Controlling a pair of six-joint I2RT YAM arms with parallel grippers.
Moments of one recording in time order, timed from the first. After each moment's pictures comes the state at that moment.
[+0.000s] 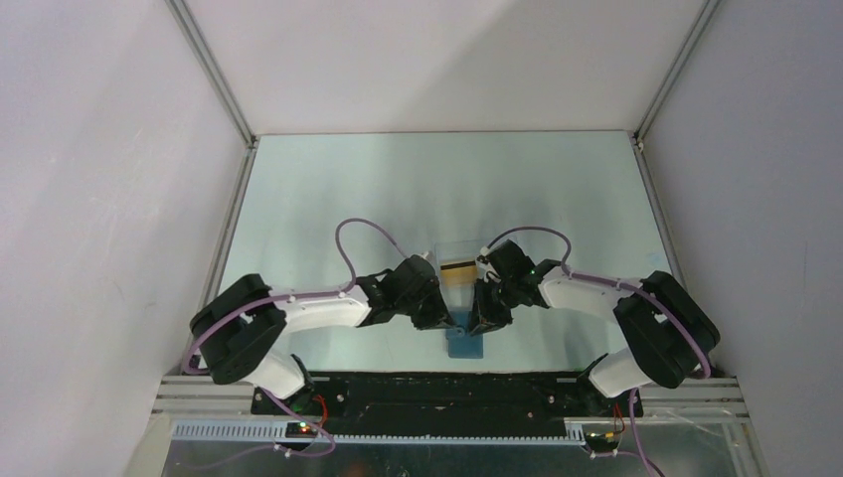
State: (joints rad) left arm -0.95 1.51 0.68 -0.04 0.18 -1.12; right arm 0.69 1.48 0.68 -0.33 -0.47 0.71
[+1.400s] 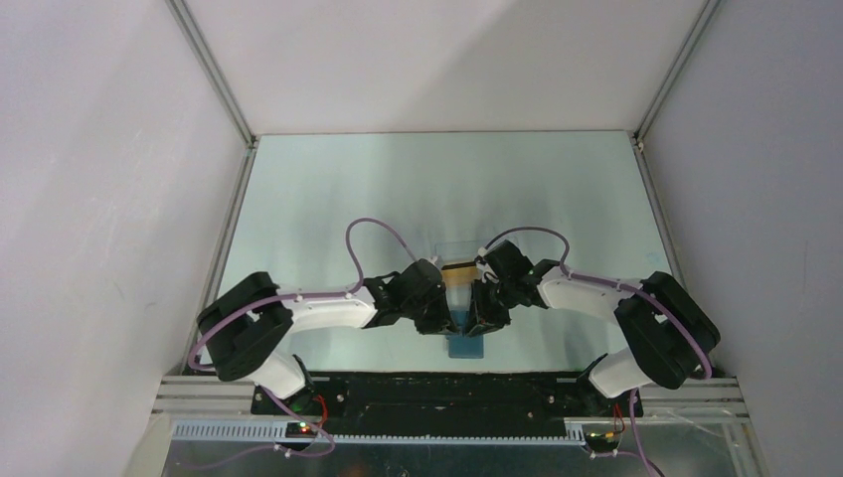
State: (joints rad) left arm -0.99 1.53 0.71 -0.06 0.19 -1.06; right arm 0.71 1.47 0.69 -0.34 -0.48 0.73
